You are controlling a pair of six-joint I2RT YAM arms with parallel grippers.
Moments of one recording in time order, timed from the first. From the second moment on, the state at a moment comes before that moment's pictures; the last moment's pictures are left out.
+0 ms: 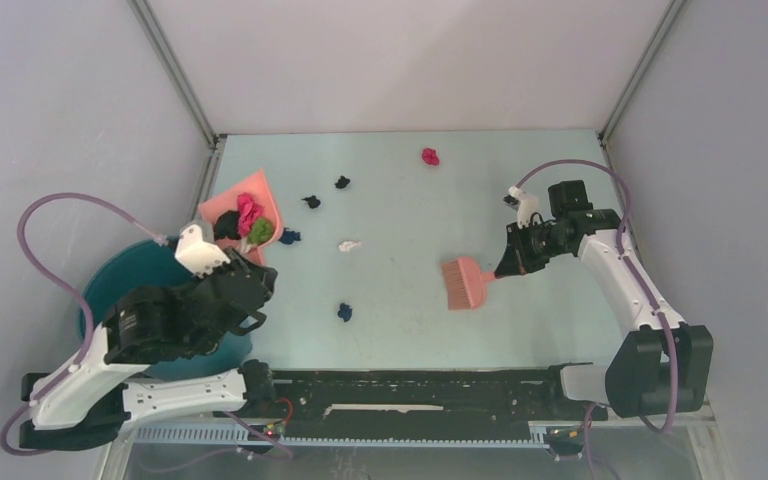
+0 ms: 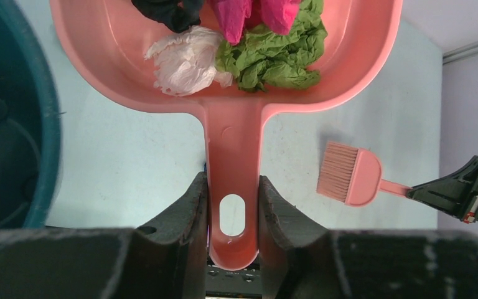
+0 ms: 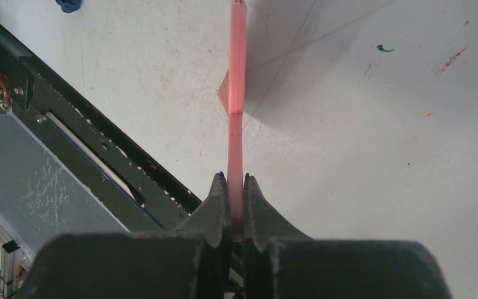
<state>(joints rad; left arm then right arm) -1.17 0.69 1.28 -1.47 -0.90 -1.36 0.07 1.29 1.04 -0.93 -0.61 -0.22</state>
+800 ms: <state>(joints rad) -1.09 0.97 1.42 -1.45 -1.12 -1.29 0.07 1.29 1.03 -0.92 -0.66 -0.22</state>
